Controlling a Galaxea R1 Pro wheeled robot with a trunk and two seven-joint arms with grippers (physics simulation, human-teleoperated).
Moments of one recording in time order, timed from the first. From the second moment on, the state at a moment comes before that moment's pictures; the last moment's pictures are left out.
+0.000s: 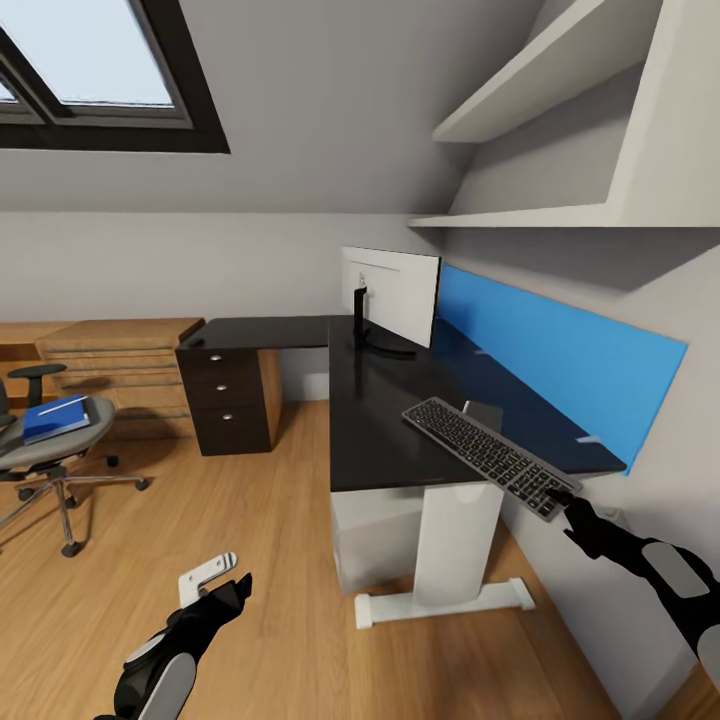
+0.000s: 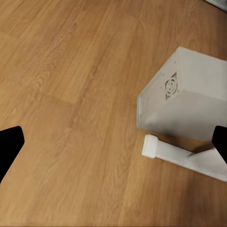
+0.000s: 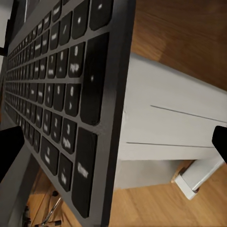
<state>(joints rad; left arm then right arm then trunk) -0.08 0.07 -0.15 -1.50 0.66 0.44 0.52 -0.68 -0.42 -0.08 -0.49 -1.16 0.51 0.23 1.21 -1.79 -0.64</state>
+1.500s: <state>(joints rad) -0.08 0.07 -0.15 -1.50 0.66 0.44 0.52 -0.68 -0.42 -0.08 -0.49 -1.16 0.51 0.23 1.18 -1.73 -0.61</state>
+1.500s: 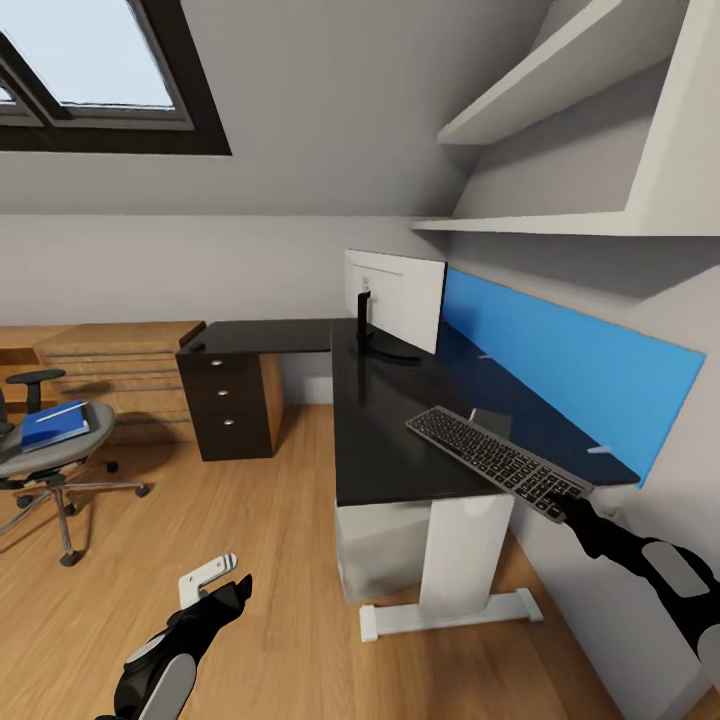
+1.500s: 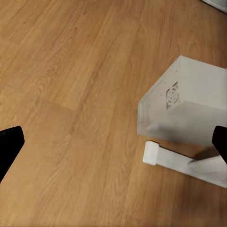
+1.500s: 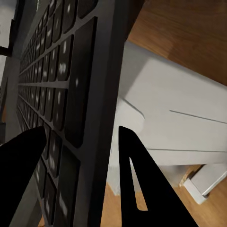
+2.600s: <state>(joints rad) -0.08 0.07 -0.17 -1.45 0.66 0.43 0.52 -0.68 0.00 -0.03 -0.80 -1.10 0.47 0.13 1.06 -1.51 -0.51</state>
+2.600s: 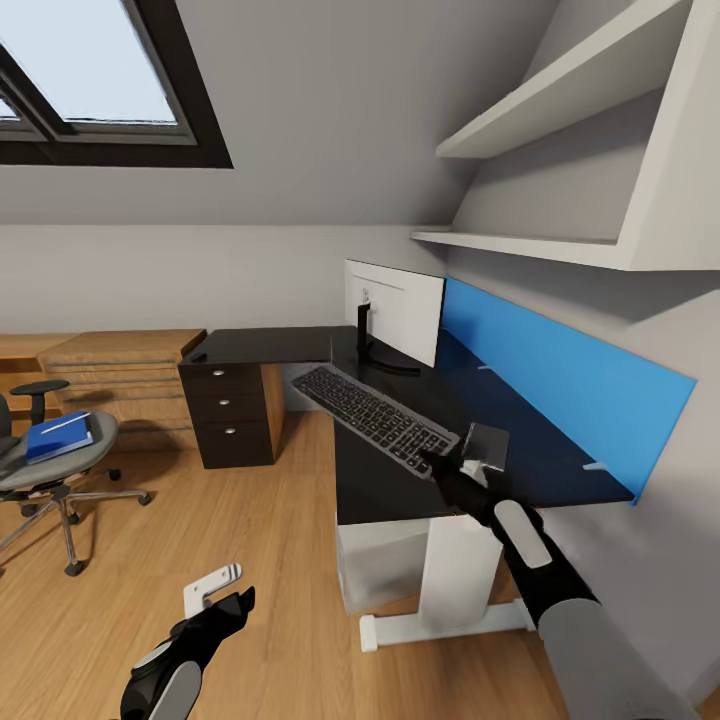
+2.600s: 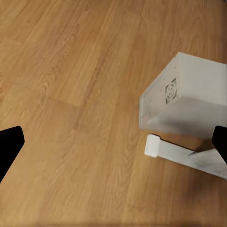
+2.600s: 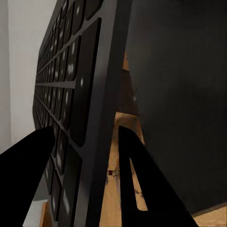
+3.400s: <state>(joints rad) -0.08 0.07 -0.17 -1.45 0.66 0.43 0.52 -0.67 0.13 -0.04 -0.81 -1.10 0.28 0.04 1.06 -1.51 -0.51</state>
